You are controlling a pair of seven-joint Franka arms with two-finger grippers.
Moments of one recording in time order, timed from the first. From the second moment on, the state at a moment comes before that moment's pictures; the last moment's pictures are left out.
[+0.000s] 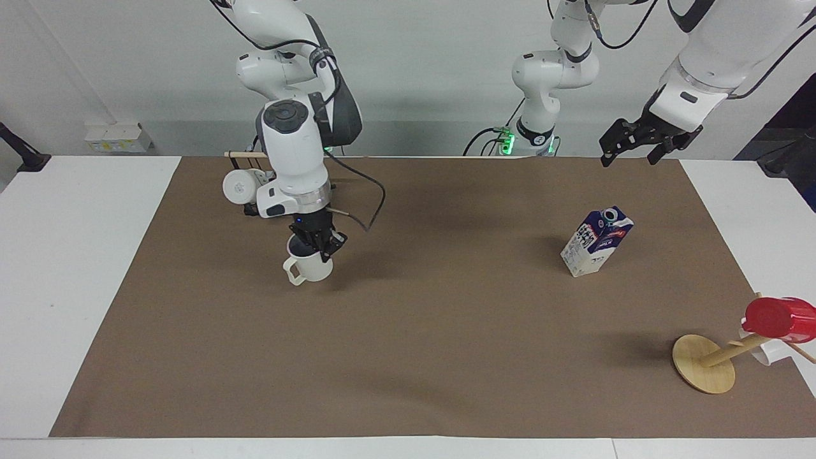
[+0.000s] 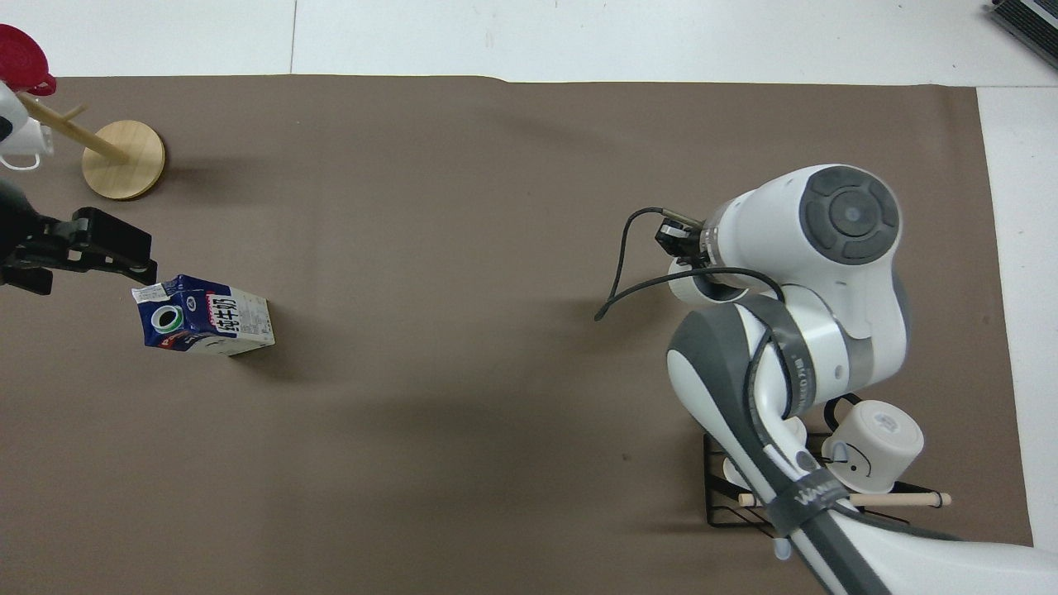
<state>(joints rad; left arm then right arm) 0.01 0.10 -0.14 -1.33 -0.03 1.32 -0.16 0.40 0.20 -0.08 -1.84 -0.01 2.18 0.84</state>
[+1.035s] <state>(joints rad) 0.02 -0.01 -0.13 -1.53 0.01 1.49 -0.12 0.66 0.47 -0.08 -1.62 -0.04 2.18 1.28</state>
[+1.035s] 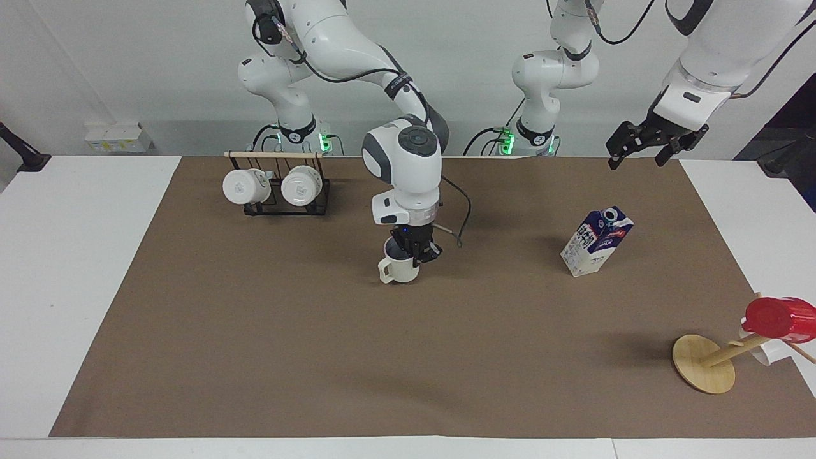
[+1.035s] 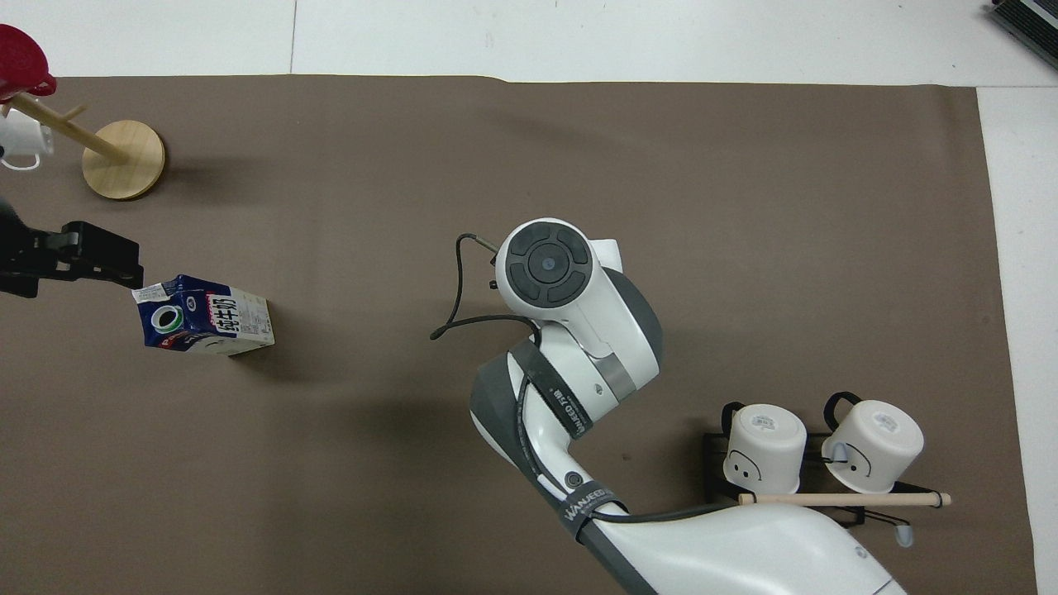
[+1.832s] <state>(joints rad) 0.04 -0.20 -0.13 -2.09 0.01 1.98 -0.07 0.69 0.49 -0.08 -1.62 -0.04 2.19 1.29</state>
